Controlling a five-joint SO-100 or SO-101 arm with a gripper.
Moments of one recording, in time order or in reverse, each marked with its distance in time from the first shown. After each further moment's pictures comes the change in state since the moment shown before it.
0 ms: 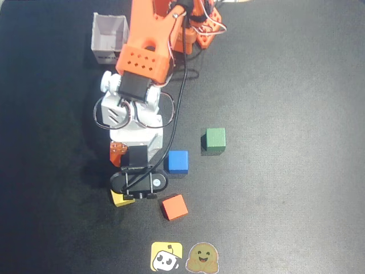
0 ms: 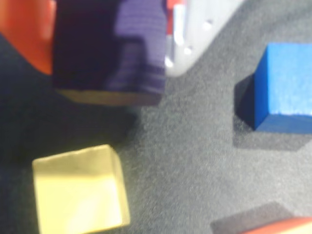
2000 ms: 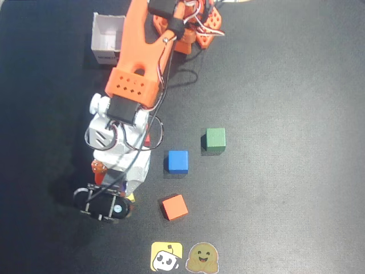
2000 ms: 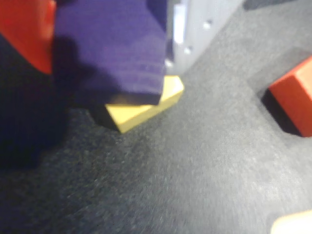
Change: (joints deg) arm 1.6 -14.2 -13.6 -8.1 16.2
